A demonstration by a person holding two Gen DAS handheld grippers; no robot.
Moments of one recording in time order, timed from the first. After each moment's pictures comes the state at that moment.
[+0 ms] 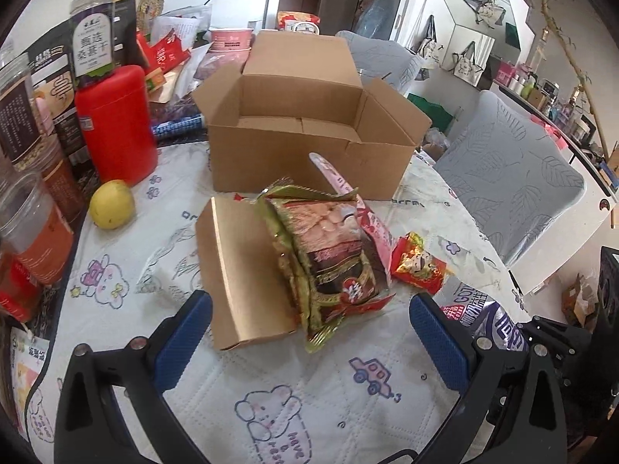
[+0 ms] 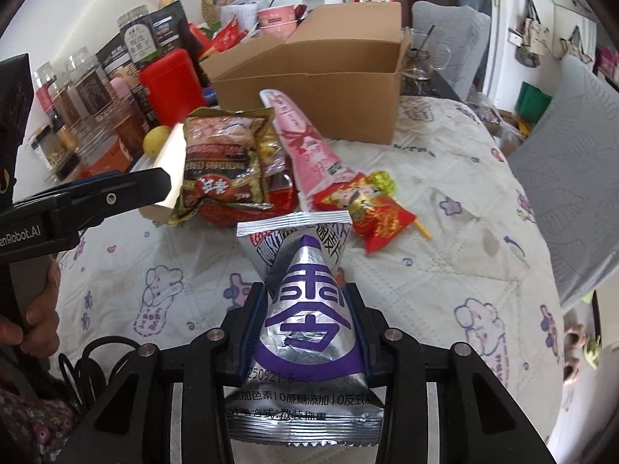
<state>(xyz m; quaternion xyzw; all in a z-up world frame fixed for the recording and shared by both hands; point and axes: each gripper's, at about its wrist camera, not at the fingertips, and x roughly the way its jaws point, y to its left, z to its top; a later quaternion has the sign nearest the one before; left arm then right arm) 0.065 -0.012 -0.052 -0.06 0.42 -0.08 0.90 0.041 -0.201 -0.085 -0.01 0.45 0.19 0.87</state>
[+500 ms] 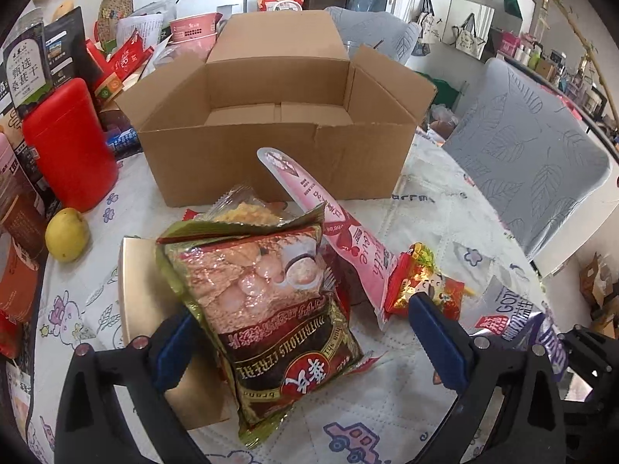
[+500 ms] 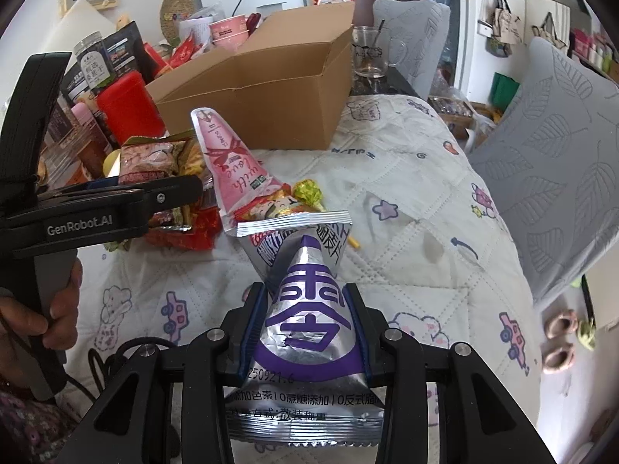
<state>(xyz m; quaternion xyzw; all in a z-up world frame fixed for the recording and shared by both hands) 0.118 -0.063 -0.082 0.00 0.45 -0.06 0.89 0.064 -0.233 -0.093 0.00 0.46 0.15 0.88</state>
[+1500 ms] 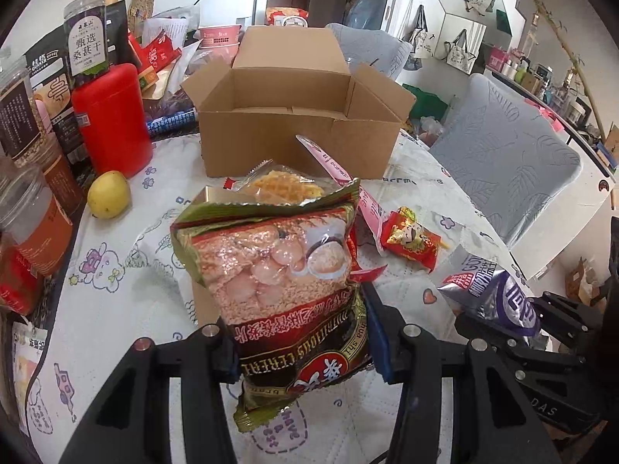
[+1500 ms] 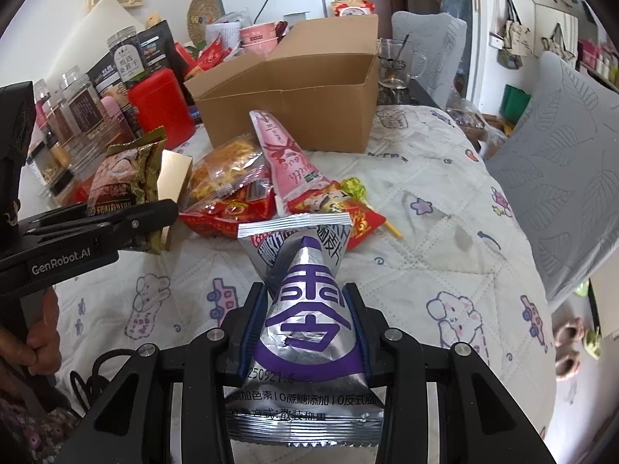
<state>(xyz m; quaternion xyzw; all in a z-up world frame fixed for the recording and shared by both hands) 0.039 -0.017 -0.058 -0.04 0.43 -0.09 0.90 0.030 -0.202 -0.082 0.00 0.43 0.17 0.89</state>
